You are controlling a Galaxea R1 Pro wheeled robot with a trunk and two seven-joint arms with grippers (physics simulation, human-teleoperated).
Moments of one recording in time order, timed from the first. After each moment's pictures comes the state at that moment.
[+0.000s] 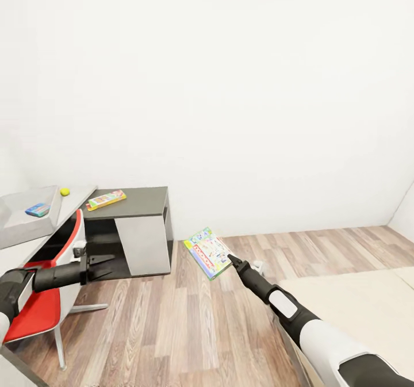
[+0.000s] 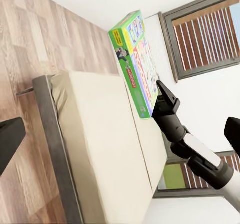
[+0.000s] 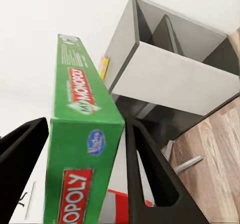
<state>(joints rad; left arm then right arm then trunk) -0.79 0.44 0.30 -0.48 -0.04 0.87 -1.48 -0.77 0.02 0.26 -0.25 -1.15 0.18 0.63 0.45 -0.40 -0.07</state>
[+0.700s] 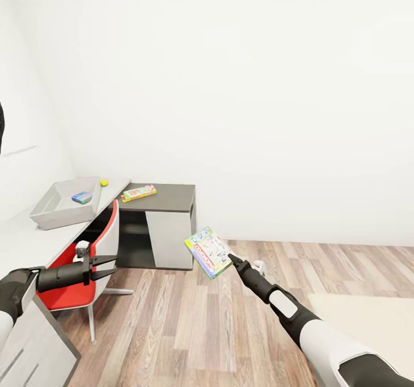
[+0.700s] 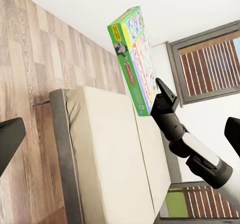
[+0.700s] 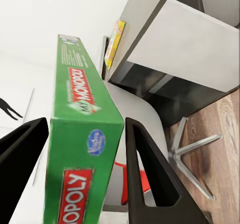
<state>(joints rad) -0.79 0.42 0.30 -0.48 -0.04 0.87 -1.47 -0.77 0.02 0.26 -0.25 -1.15 0.17 0.63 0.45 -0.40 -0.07</state>
